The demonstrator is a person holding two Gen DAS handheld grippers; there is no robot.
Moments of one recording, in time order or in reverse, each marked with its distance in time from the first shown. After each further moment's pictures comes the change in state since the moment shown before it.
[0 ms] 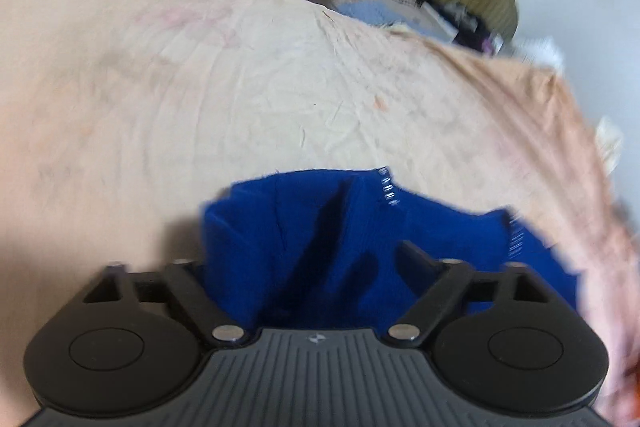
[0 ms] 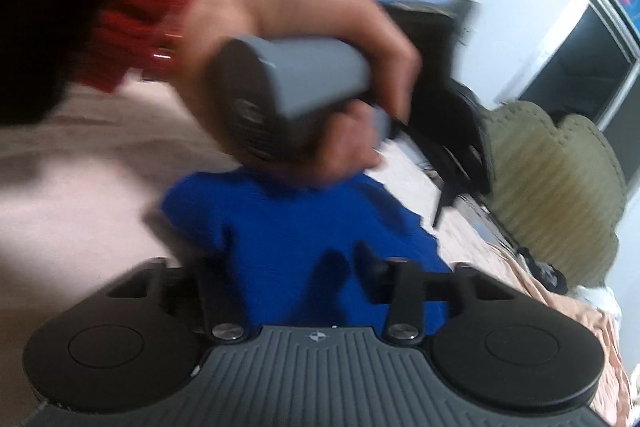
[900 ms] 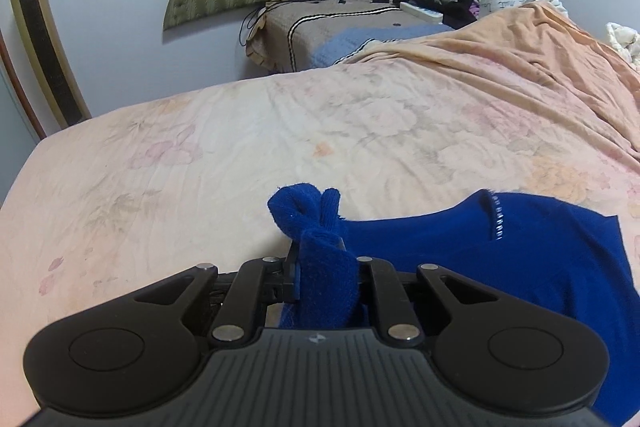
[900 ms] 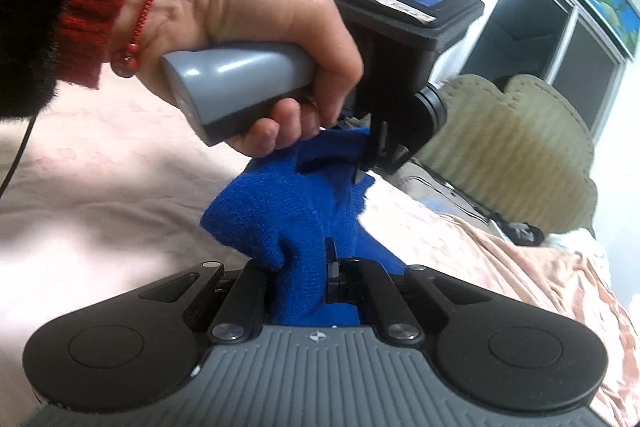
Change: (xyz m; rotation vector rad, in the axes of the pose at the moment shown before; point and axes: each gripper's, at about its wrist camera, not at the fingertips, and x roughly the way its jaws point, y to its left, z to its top) left arm -0.042 -0.140 -0.002 0.318 -0.115 0.271; right arm -0.084 -0.091 -0.051 0.251 -0.064 -0.106
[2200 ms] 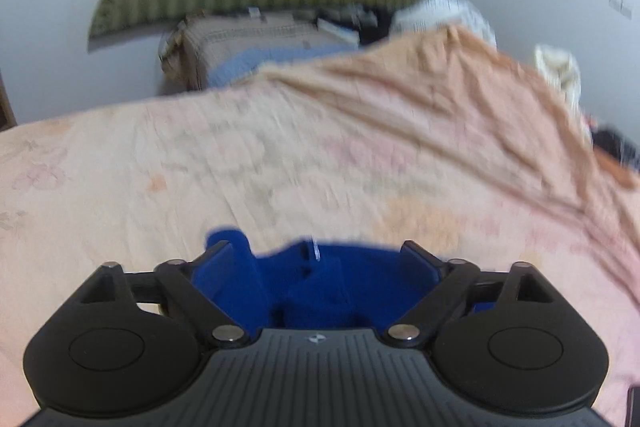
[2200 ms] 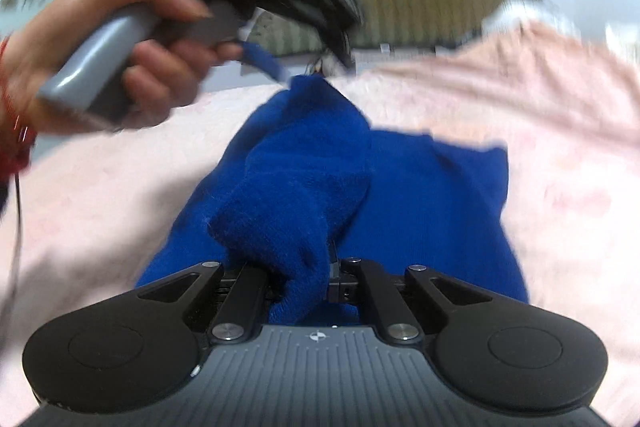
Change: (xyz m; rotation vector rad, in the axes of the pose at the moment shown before) left arm -0.004 -0.115 0.027 -0.060 -0.081 -0.212; right arm -0.017 -0.153 -0.124 0.766 0.205 0.110
